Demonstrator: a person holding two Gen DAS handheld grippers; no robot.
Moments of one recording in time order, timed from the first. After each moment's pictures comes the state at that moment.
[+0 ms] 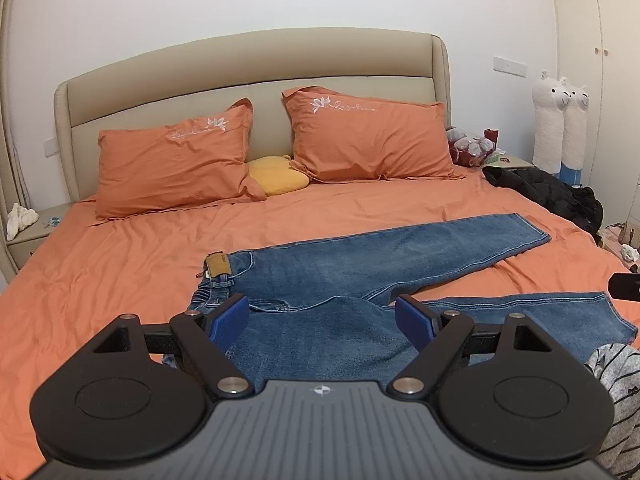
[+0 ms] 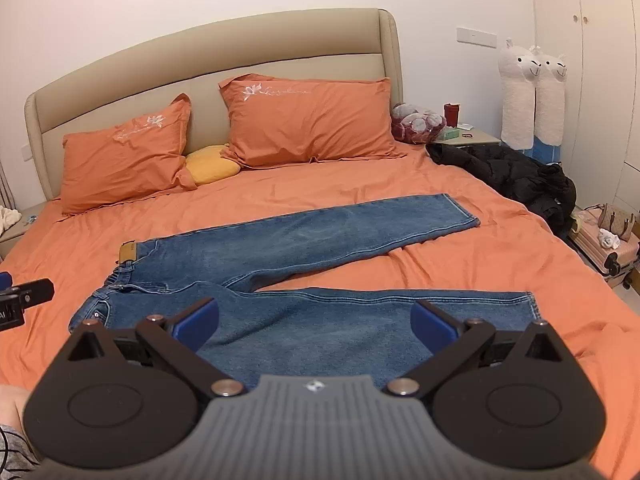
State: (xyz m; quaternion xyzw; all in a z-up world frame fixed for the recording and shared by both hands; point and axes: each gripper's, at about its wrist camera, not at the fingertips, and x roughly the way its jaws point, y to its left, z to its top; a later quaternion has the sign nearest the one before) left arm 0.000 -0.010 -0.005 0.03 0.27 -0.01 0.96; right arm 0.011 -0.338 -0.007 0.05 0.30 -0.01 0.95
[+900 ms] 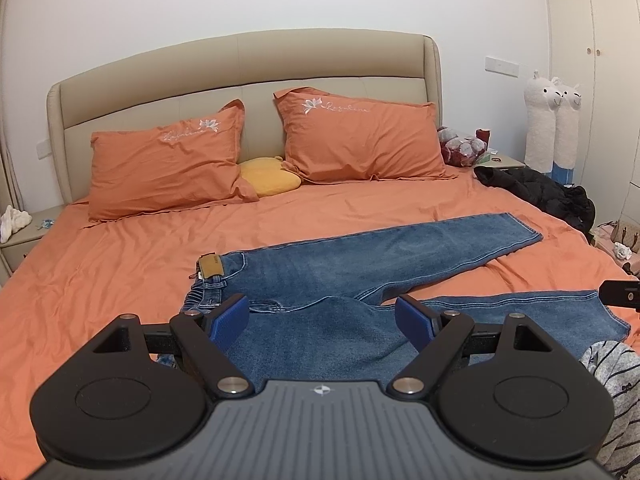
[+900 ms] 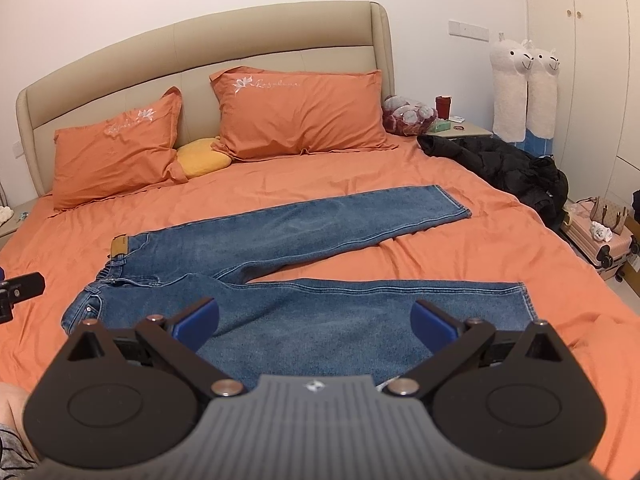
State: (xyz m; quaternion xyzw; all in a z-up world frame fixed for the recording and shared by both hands) left arm -0.004 -0.011 -0.006 0.03 0.26 -0.02 0.96; right arm 0.010 -0.339 -0.011 0.05 0.31 -0.02 0.95
